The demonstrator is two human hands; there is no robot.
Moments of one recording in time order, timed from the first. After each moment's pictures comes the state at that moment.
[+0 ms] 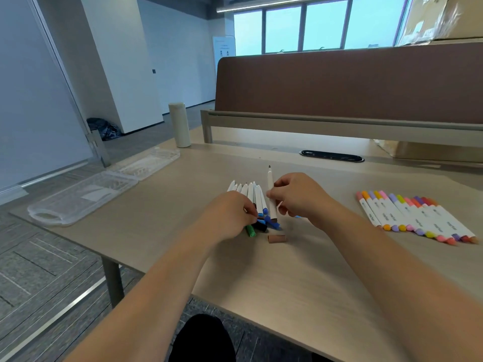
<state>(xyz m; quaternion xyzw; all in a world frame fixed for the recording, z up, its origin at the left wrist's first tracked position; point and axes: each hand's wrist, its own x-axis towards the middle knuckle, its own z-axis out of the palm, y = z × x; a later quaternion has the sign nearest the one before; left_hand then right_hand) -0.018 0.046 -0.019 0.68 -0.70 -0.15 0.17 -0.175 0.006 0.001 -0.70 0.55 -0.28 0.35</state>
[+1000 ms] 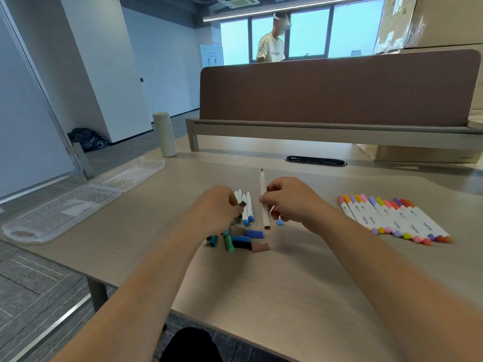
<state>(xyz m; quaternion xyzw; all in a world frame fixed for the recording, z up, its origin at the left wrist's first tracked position) -0.033 0.031 -0.003 0.72 -0.65 -0.12 0.19 -0.198 0.005 0.006 -0.72 0.53 -0.28 0.34</state>
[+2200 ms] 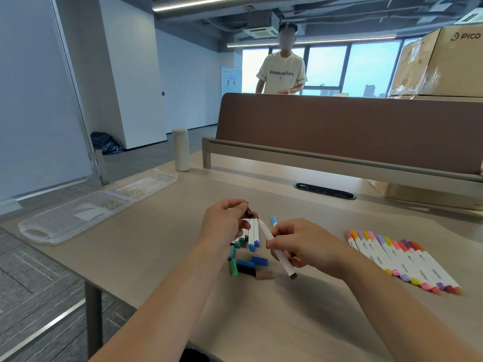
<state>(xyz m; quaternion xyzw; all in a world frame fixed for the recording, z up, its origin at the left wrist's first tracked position) -0.043 0.026 -0.008 0.55 -0.37 -0.41 0.63 -0.213 0.030 0.017 -0.76 0.47 -0.18 0.41</state>
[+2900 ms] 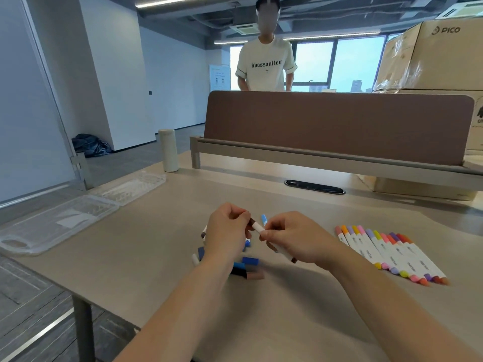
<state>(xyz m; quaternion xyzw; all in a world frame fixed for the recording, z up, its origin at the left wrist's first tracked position) -0.067 0.028 -0.017 0.61 -0.44 -0.31 0.58 -0.216 0.016 0.011 -0.79 0.50 -0.21 0.31</state>
